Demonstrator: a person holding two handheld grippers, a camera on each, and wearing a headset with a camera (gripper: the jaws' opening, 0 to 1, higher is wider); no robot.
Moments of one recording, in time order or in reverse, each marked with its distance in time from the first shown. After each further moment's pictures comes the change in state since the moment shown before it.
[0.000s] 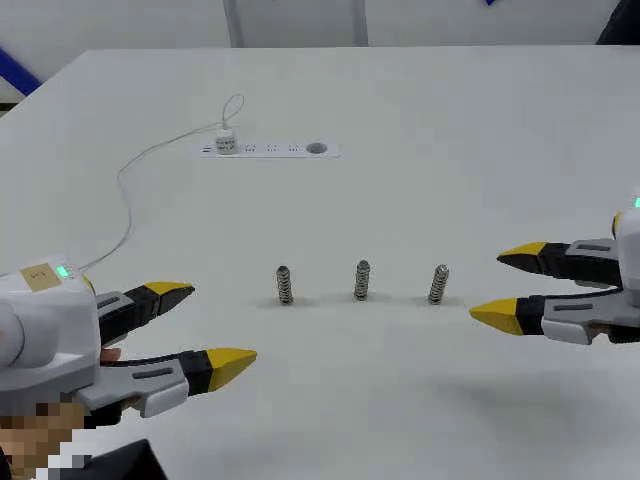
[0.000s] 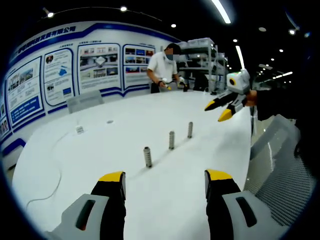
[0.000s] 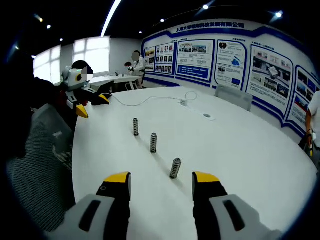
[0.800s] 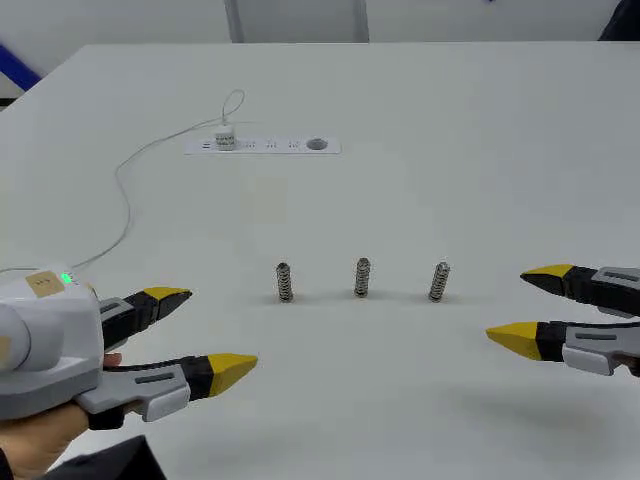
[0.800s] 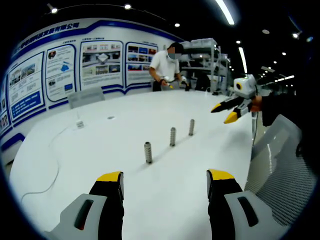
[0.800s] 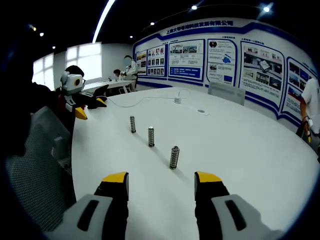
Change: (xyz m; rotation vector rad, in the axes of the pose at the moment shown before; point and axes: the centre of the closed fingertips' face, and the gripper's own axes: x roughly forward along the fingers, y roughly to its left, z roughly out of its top) left arm 0.004 0.002 -0.008 -0.030 0.006 0.005; right arm -0.008 0.000 -0.017 0.066 -0.024 -0.043
